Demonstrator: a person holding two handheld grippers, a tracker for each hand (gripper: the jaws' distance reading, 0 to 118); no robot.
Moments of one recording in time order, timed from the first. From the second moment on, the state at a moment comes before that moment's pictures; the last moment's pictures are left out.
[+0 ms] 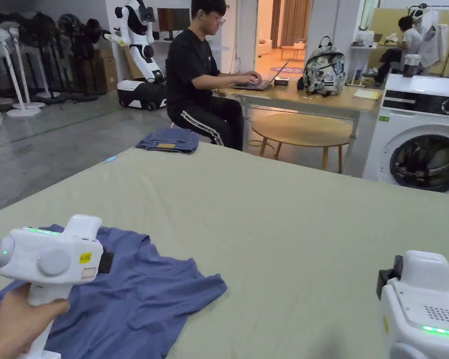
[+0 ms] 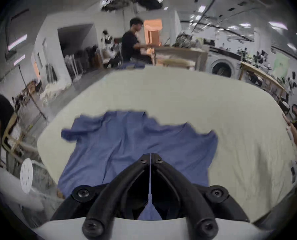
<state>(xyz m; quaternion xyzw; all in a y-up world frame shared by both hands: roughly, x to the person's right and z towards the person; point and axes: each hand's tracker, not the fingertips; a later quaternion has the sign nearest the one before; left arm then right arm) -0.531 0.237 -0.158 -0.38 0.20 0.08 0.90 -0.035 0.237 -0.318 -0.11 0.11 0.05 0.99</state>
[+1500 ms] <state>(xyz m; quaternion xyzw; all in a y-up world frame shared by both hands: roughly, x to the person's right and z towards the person) -0.594 0.170 -0.180 -0.42 0.19 0.14 0.88 -0.069 0.193 -0.320 -0.20 0.13 0.06 0.97</state>
